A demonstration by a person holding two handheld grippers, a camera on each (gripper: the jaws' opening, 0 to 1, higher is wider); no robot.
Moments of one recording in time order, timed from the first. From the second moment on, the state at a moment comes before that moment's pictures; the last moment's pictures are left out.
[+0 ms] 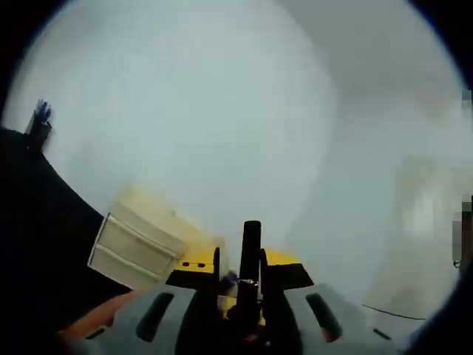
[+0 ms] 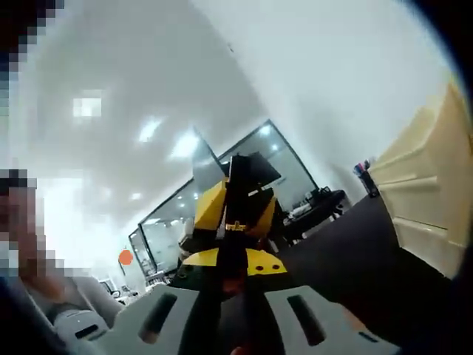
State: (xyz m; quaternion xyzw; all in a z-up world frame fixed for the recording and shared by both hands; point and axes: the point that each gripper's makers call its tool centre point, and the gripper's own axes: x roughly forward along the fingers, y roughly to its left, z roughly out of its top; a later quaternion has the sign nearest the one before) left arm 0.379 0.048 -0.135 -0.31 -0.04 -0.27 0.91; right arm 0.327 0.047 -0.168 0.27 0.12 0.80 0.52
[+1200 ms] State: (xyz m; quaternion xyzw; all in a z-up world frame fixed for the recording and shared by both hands) left arm 0.357 0.041 -0.156 -0.18 0.17 -0.33 0.91; right arm 0.317 0.050 -0.180 0.23 0.13 0.81 0.52
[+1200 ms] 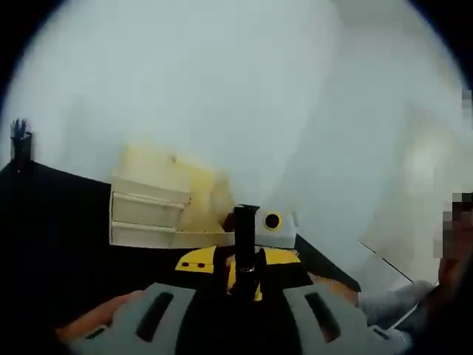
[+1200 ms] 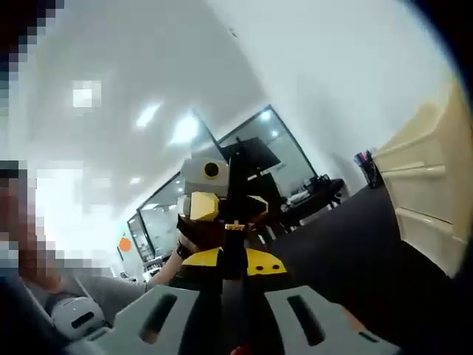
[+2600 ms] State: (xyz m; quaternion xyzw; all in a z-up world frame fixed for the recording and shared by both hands) left arm 0.374 0.051 -0.130 -0.12 0.23 -0.28 0.92; right arm 0.316 0.044 -0.212 -0.06 0.06 0.80 0.60
